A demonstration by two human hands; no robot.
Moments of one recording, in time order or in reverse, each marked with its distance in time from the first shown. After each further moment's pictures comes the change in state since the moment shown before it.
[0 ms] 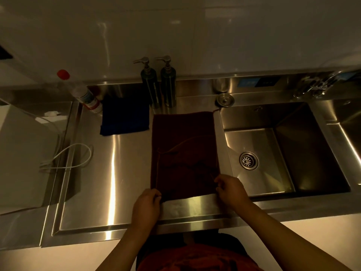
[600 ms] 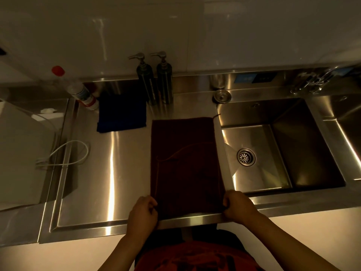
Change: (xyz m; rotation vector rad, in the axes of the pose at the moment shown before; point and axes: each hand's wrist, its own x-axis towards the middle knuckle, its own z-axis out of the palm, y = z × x) left_hand -0.035 0.002 -0.005 0.011 -0.111 -0.164; right_hand -0.037 0.037 0.004 -0.263 -0.289 0.140
